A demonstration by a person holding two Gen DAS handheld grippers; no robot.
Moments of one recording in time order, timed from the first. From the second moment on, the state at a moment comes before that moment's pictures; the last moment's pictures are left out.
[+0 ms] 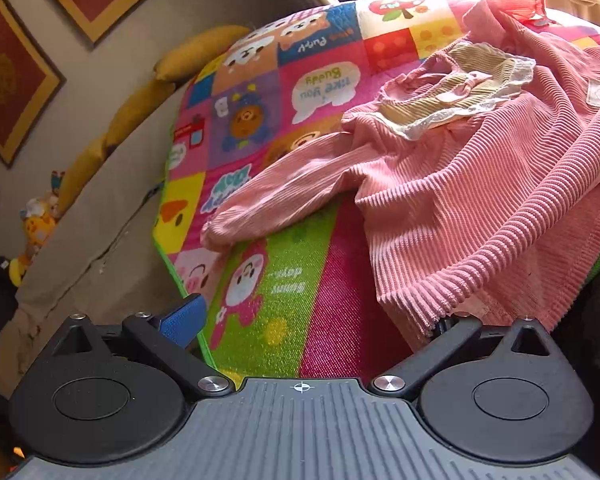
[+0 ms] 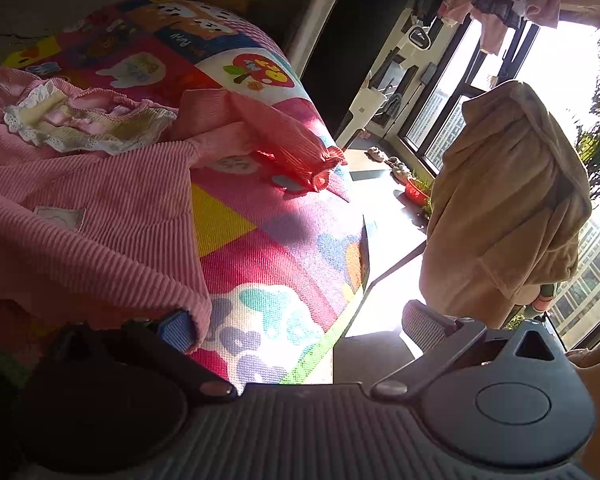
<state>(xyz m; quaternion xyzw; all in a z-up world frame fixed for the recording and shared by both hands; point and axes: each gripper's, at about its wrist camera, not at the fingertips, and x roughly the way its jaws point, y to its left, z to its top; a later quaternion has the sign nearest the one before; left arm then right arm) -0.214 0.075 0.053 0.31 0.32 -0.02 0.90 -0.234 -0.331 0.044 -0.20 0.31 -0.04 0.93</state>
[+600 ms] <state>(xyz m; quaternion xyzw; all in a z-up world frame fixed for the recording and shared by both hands) -0.193 0.051 0.070 0.12 0.36 -0.22 0.90 -0.219 -0.296 0.064 -0.19 0.28 0.08 0.94</state>
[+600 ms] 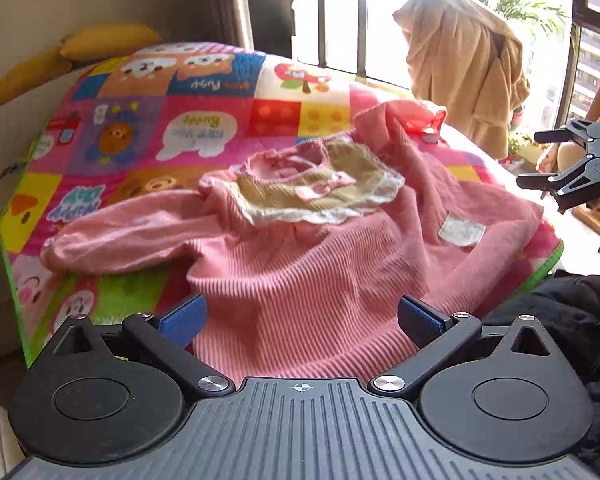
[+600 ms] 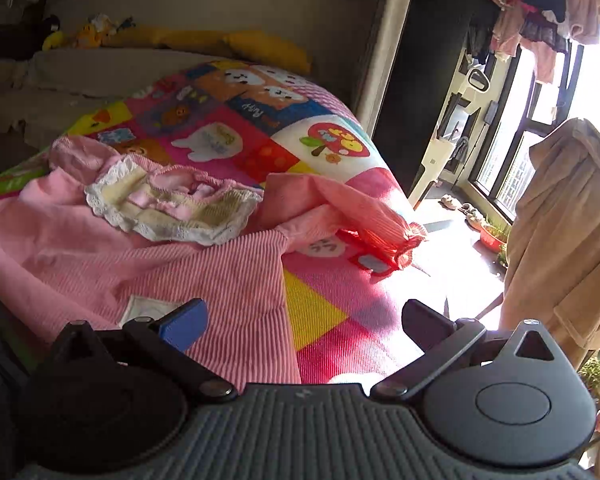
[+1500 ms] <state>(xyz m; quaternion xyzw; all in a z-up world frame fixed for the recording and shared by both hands) 0.003 0.070 0.017 -0.14 0.38 -0.18 0.90 0.039 -0.344 0.063 0.14 0.33 0.11 0.93</state>
